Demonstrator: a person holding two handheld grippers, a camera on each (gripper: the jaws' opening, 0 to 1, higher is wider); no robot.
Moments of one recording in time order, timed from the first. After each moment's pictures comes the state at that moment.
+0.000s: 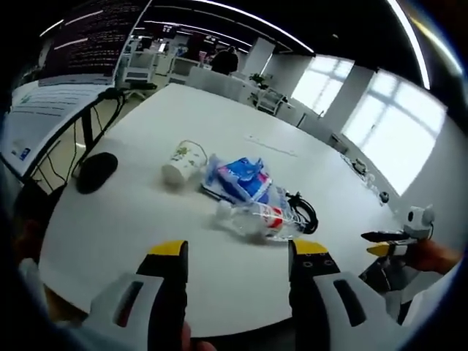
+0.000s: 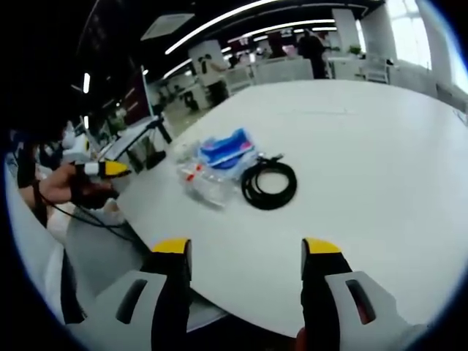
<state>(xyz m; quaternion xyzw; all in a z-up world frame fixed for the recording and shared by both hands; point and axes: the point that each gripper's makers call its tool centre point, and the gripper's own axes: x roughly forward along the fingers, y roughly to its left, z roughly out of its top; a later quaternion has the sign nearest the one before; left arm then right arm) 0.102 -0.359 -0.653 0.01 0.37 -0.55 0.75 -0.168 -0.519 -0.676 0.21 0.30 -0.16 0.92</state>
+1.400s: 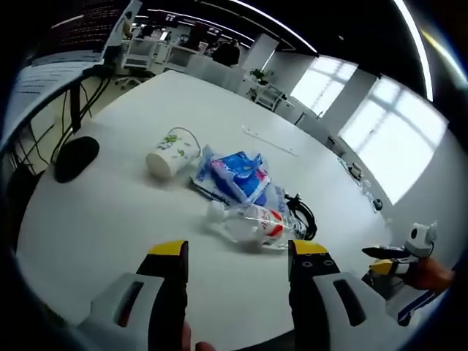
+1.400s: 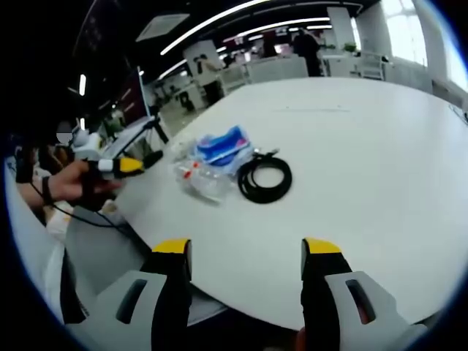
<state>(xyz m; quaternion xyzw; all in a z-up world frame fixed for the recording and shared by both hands) 0.104 -0.396 -0.680 -0.03 0.41 -0.55 0.73 -0.179 -0.517 -0.679 0.22 0.30 -0.18 0.91</state>
